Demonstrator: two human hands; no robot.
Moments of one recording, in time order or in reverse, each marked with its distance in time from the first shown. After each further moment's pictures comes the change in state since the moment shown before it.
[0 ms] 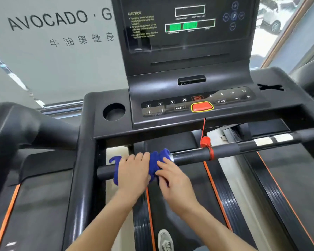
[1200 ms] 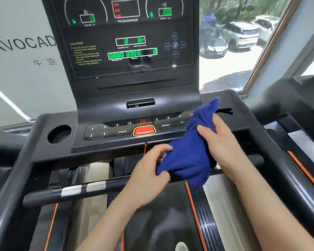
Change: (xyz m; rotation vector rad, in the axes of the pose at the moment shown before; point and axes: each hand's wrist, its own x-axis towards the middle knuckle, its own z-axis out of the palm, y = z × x) left_hand 0.054 0.212 -0.117 -1.211 0.052 0.152; right_hand 0.101 0.131 -0.295 0.623 0.069 0.356
